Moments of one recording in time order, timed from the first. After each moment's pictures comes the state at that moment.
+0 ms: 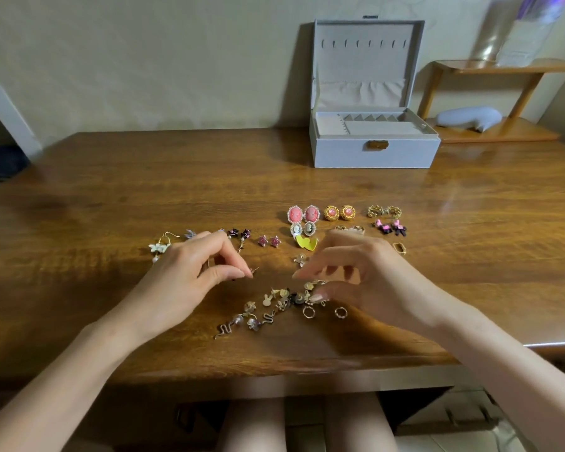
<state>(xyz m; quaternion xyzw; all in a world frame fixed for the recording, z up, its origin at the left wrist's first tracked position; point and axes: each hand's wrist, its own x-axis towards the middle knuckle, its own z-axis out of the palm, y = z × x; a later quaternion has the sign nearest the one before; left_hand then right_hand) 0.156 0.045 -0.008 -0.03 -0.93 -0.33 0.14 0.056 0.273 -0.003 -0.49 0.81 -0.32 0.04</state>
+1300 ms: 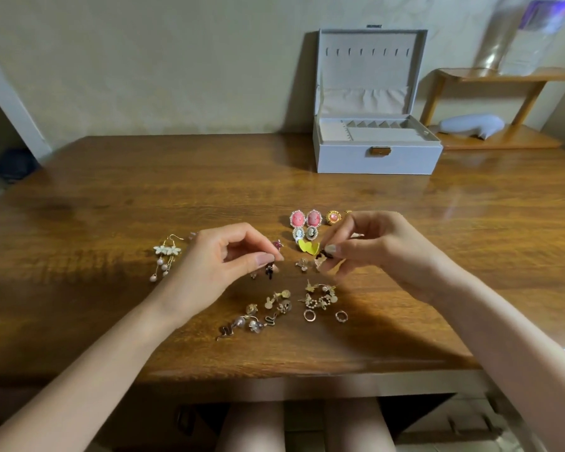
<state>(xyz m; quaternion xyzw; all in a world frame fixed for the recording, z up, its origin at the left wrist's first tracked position) 0.142 0.070 0.003 -0.01 -0.86 -0.50 0.12 0.036 0.273 0.016 -0.30 0.70 -0.60 0.24</state>
